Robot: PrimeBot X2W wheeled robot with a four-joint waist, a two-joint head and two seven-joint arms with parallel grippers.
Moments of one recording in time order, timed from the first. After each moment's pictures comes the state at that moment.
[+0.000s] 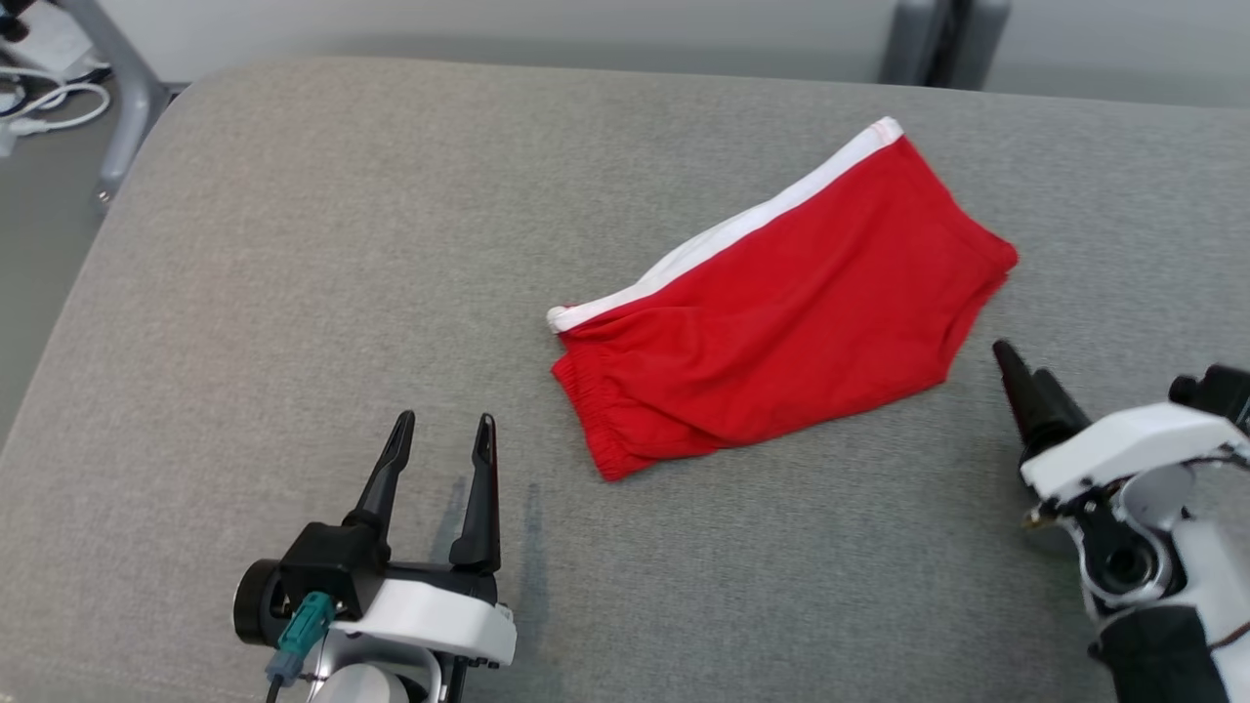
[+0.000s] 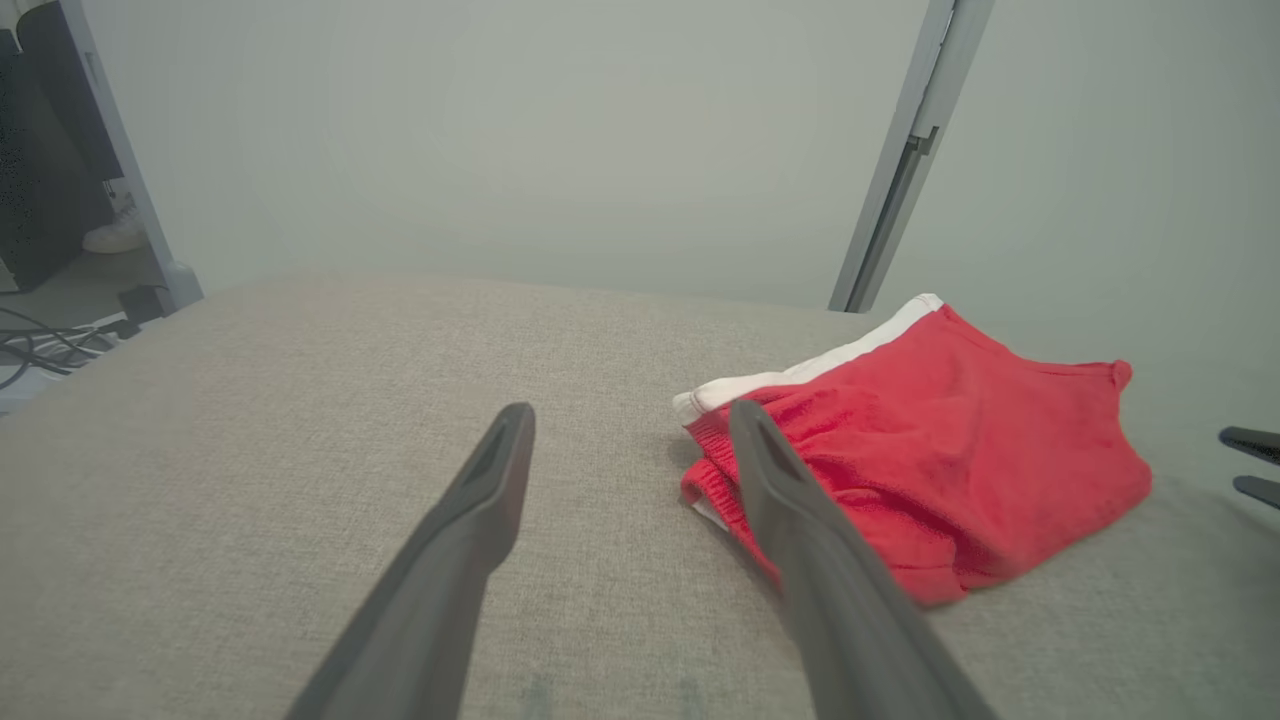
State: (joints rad) left arm -0.10 0.05 -0.28 0.16 -0.29 0.12 -0.26; right arm -0.42 -0.09 -0.04 0.57 0.81 0.13 0.13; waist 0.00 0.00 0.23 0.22
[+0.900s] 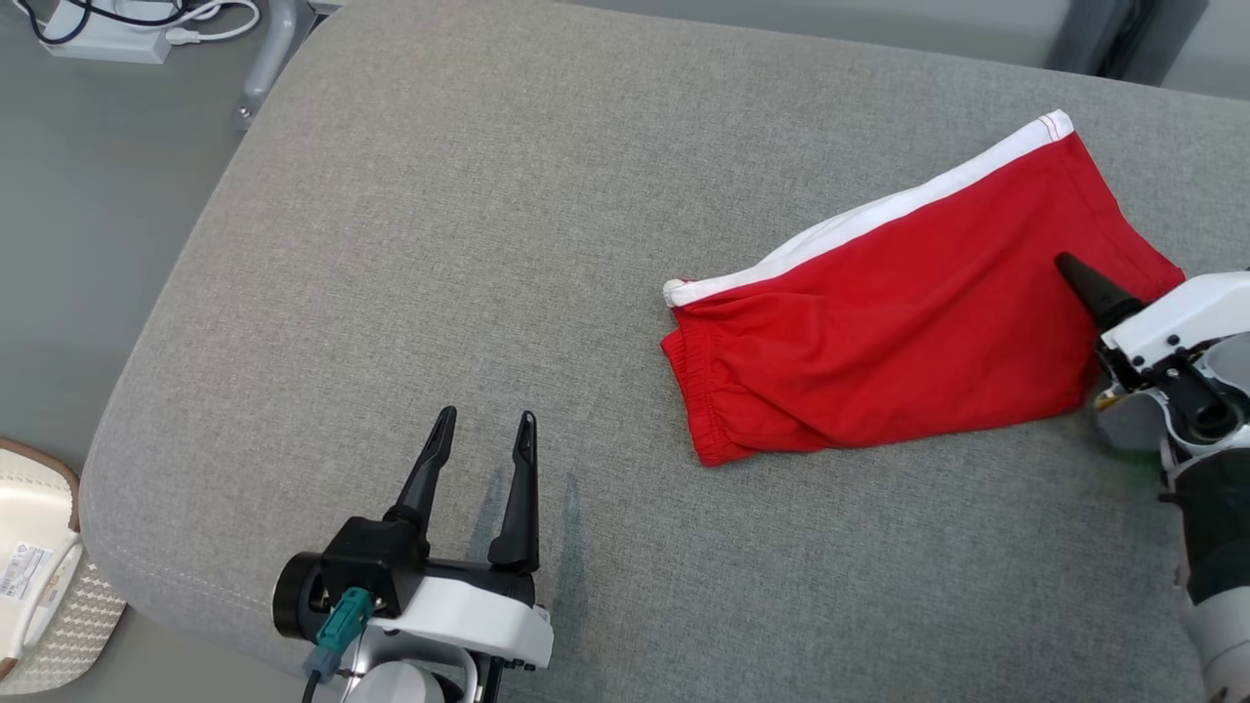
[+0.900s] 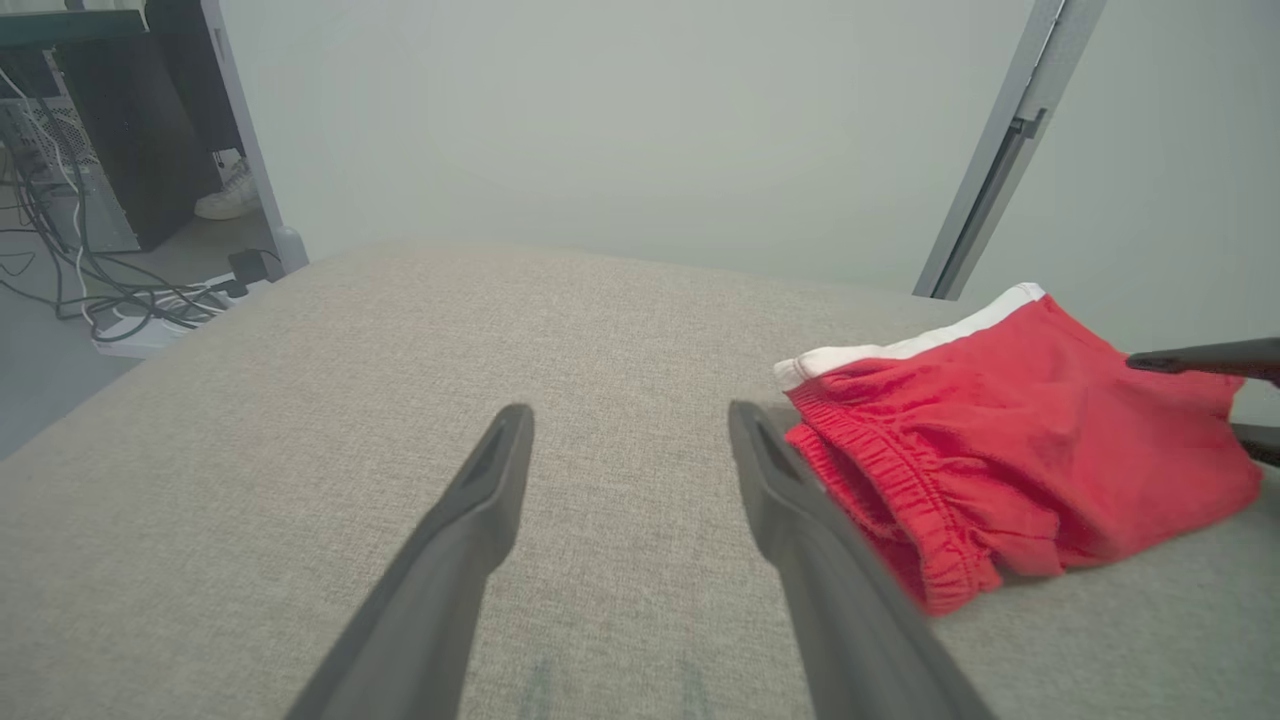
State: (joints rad) left arm -0.13 0.05 -0.36 0.15 -0.34 0.17 -0.26; right arm -0.81 -0.14 -0.26 1.02 0.76 0.13 0.37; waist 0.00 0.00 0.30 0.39
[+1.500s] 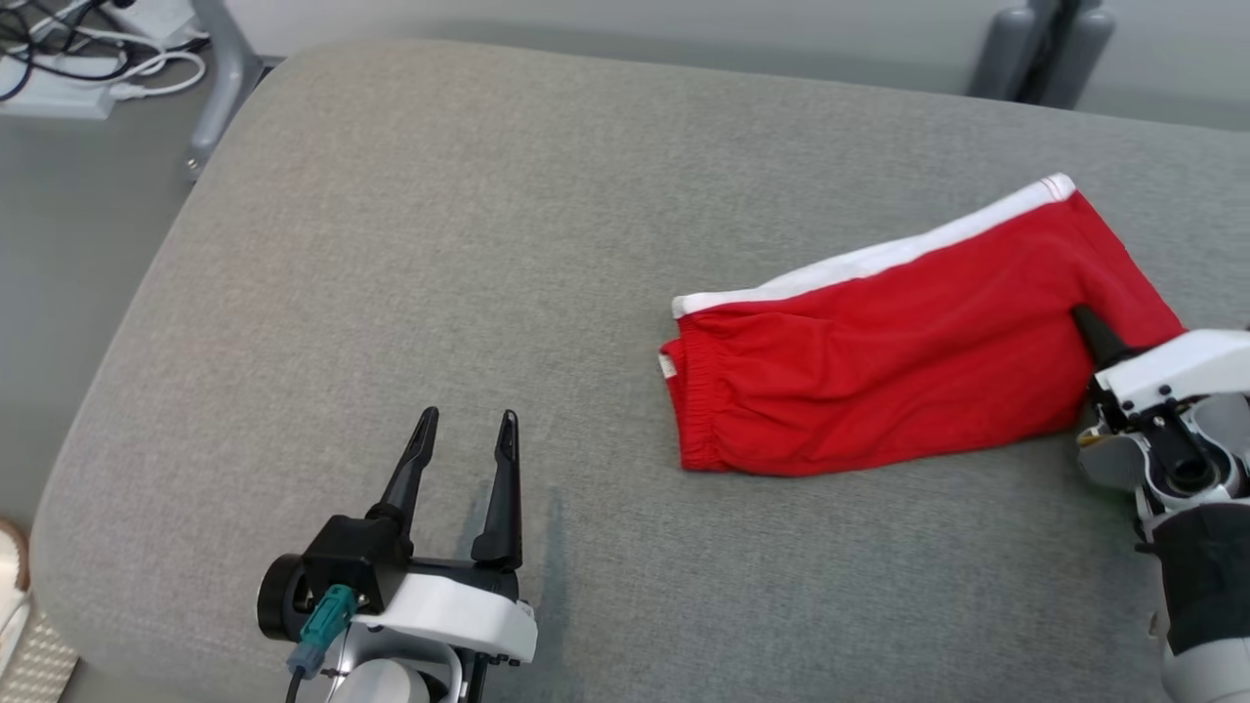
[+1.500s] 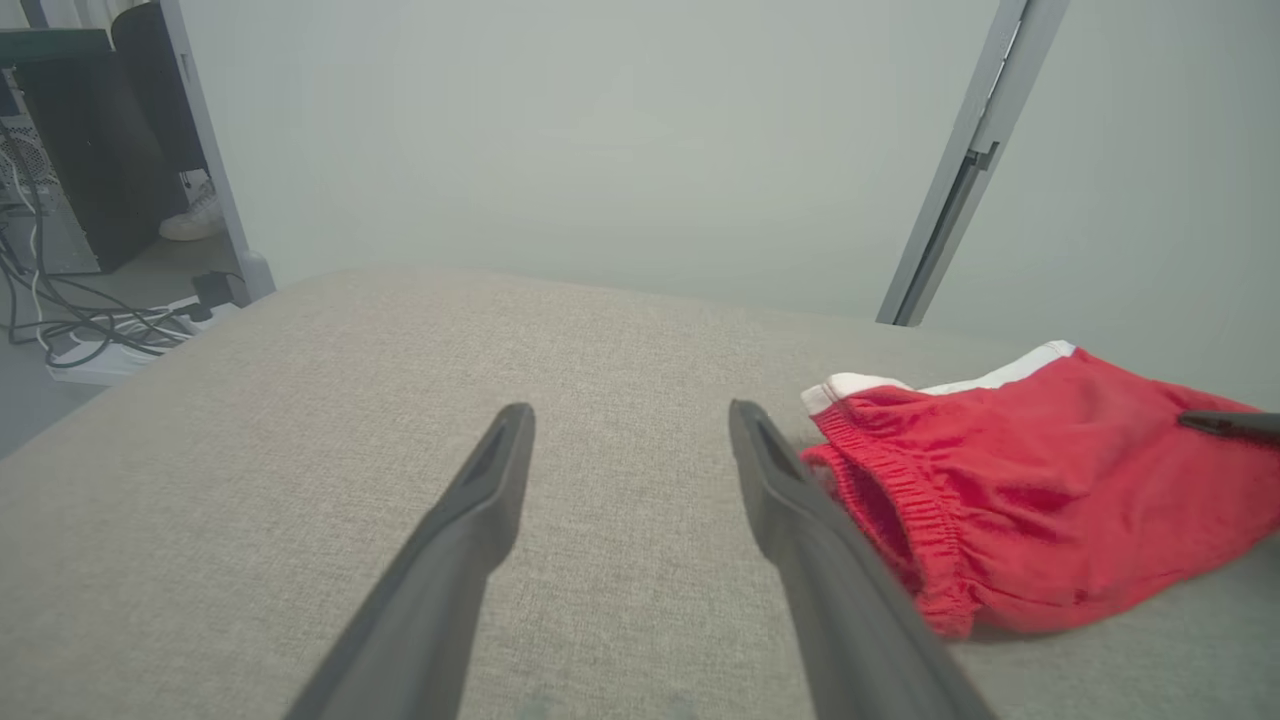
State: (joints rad) left arm -0.13 0.05 -0.33 0.17 -0.34 0.16 -0.26; right arm -0.72 -0.11 -0.27 0.95 0.85 0.13 0.24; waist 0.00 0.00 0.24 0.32
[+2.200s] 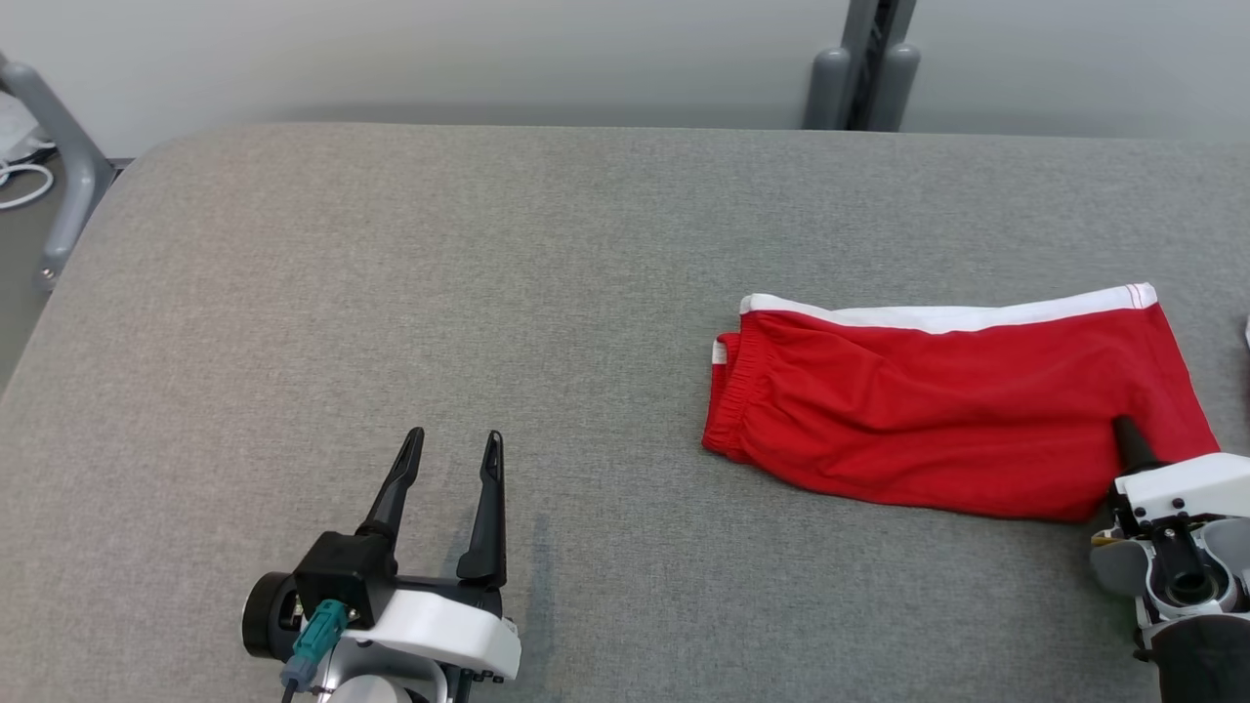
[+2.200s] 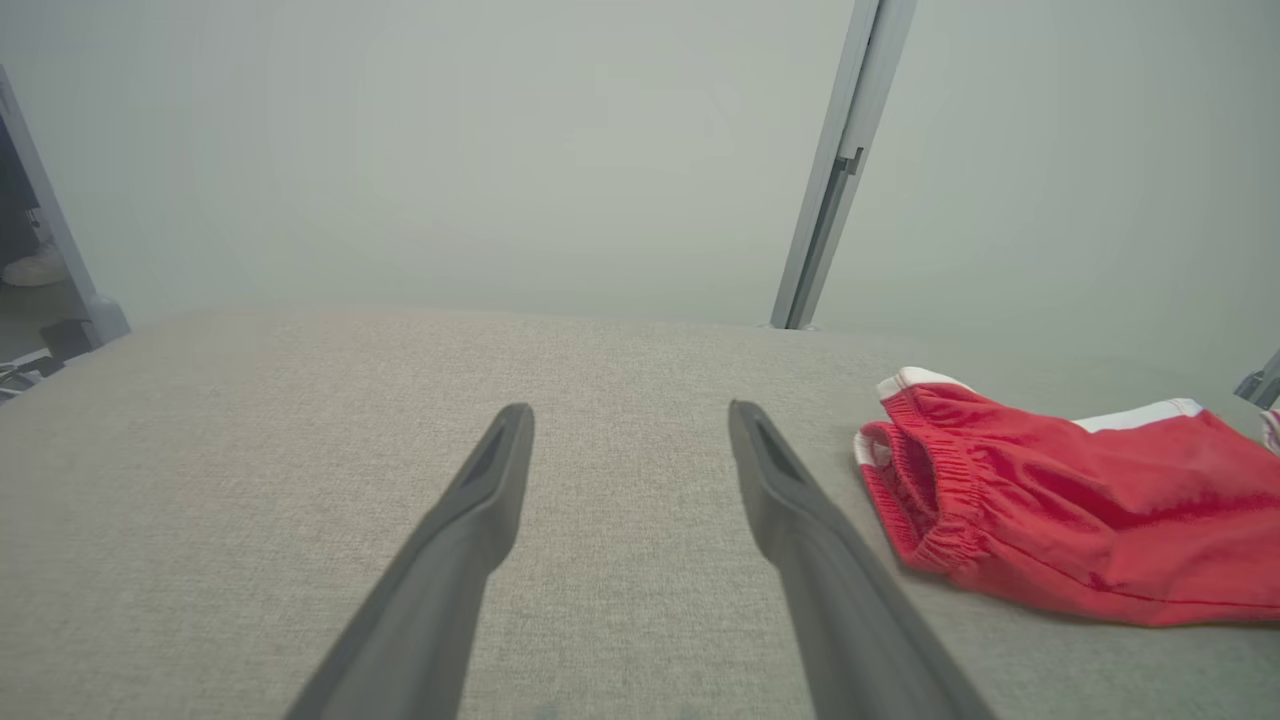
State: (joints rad) left arm -0.10 0.05 -0.29 0.19 -0.29 0.13 -0.26; right arm -0.53 -0.07 -0.38 0.88 0.86 0.13 0.10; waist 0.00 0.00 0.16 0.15
